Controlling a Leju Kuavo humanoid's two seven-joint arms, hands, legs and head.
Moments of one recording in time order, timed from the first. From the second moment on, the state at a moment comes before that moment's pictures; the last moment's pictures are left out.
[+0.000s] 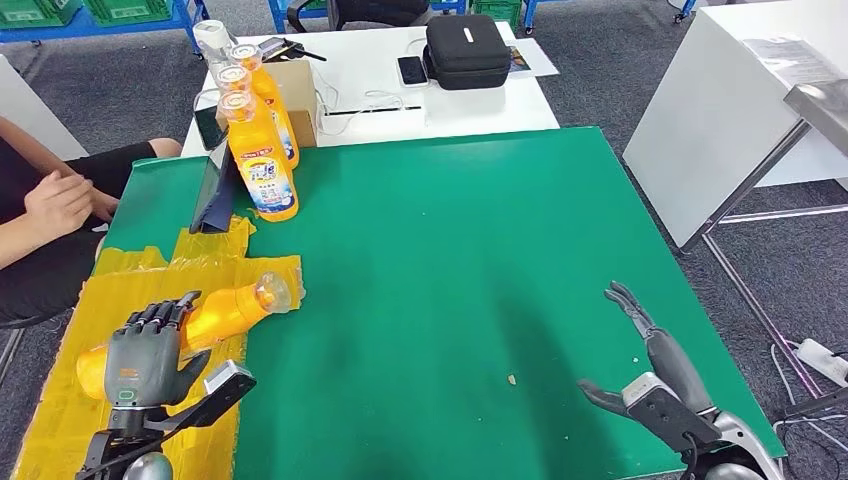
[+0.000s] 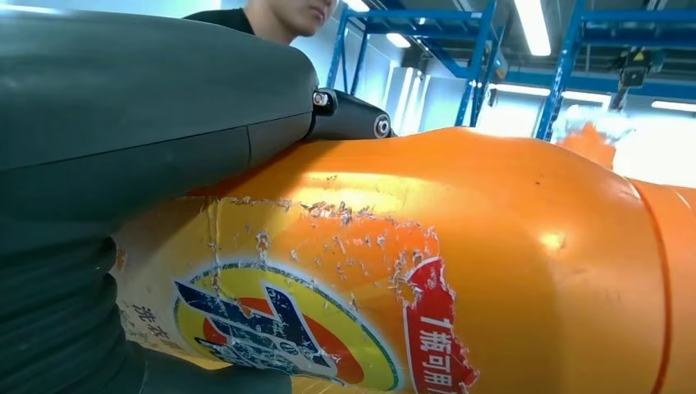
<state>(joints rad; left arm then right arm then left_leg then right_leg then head) 0.14 -0.02 0.10 -1.59 -1.21 0.49 -0.32 0.21 -0.34 0.00 -1.80 0.33 0.14 -0.24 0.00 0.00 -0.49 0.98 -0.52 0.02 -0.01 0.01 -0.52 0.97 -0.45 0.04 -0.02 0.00</state>
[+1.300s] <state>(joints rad) 0.04 -0.03 -0.13 -1.49 -1.01 0.42 -0.28 0.09 -0.15 0.12 -1.71 0.52 -0.03 -0.29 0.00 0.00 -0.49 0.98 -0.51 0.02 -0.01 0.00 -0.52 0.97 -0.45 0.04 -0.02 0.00</state>
